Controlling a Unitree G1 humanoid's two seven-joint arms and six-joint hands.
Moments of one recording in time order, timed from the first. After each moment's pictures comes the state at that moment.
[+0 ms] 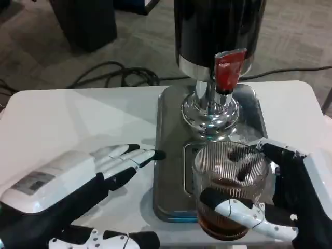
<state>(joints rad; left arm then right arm) 0.15 0.73 0.31 -0.58 0.15 -0.31 -0.60 0.25 -0.09 0.17 -0.75 -0.80 0.09 0.03</state>
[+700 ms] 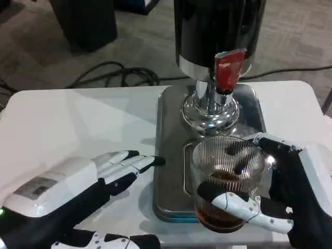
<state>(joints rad) 0.17 0.73 0.29 -0.58 0.17 -0.28 -0.60 0.19 -0.09 0.17 -0.70 -0.80 0.09 0.01</state>
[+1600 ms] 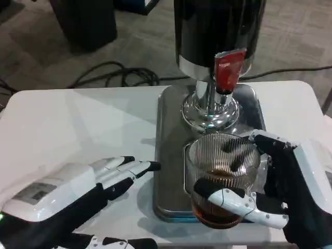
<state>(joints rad) 0.19 0.72 0.29 -0.59 0.20 -0.27 -0.60 0.15 -0.09 0.17 -0.67 -0.80 0.09 0.01</state>
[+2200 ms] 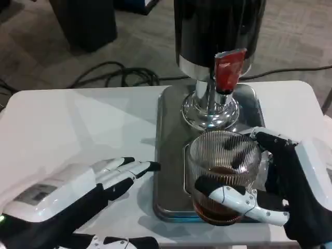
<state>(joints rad) 0.19 0.70 0.28 -0.59 0.21 -0.26 -0.60 0.14 -0.09 0.16 -0.67 -0.80 0.09 0.01</state>
